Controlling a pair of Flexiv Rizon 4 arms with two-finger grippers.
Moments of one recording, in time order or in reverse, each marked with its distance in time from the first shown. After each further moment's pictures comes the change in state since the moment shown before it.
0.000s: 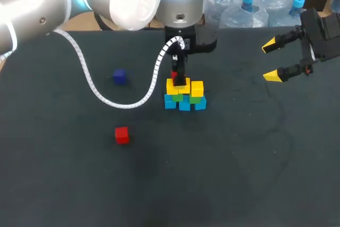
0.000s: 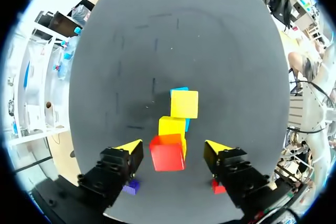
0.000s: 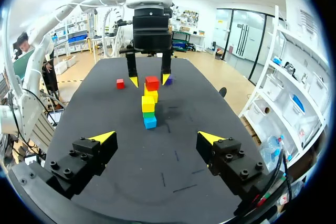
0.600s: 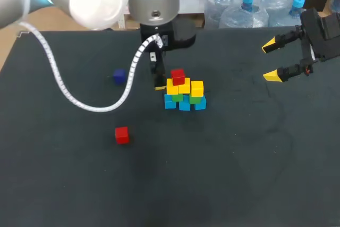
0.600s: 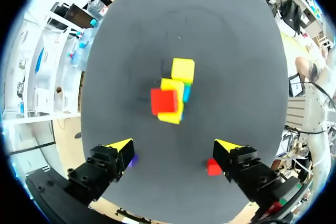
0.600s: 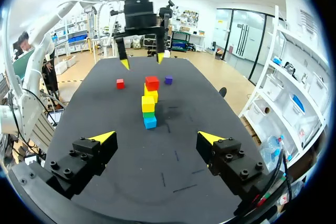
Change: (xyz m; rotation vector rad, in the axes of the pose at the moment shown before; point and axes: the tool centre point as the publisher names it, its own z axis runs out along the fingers) left arm 0.056 -0.021 -0.036 -0.075 0.017 -0.090; right arm 0.000 0.000 0.000 0.000 0.000 0.000
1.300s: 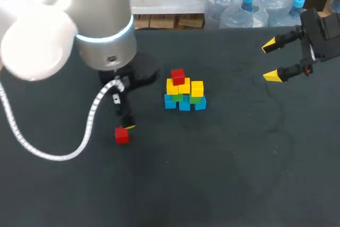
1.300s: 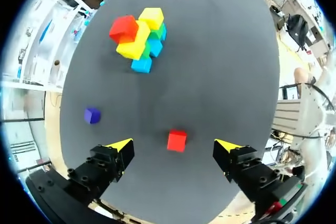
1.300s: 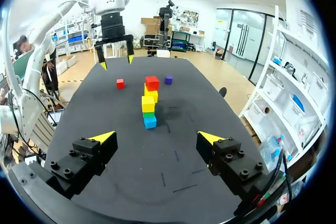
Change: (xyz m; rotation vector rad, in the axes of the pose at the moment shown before) left arm 0.085 -0.083 0.023 0.027 -0.024 -0.149; right arm 0.000 0.000 0.000 0.000 0.000 0.000
